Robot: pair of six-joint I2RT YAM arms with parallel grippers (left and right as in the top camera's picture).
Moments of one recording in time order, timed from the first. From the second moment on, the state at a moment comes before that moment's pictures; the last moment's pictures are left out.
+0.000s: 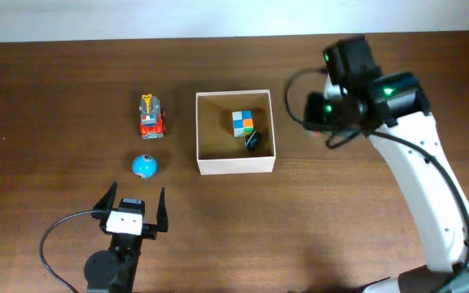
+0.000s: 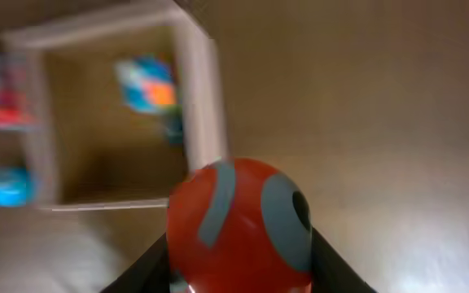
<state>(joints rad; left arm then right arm) -0.06 0.01 0.01 -0.07 0.05 0.13 0.31 1.63 1.78 -1.26 -0.04 0.43</state>
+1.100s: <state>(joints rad) -0.06 0.01 0.01 -0.07 0.05 0.13 0.54 2.03 1.81 -1.04 -0.04 0.45</state>
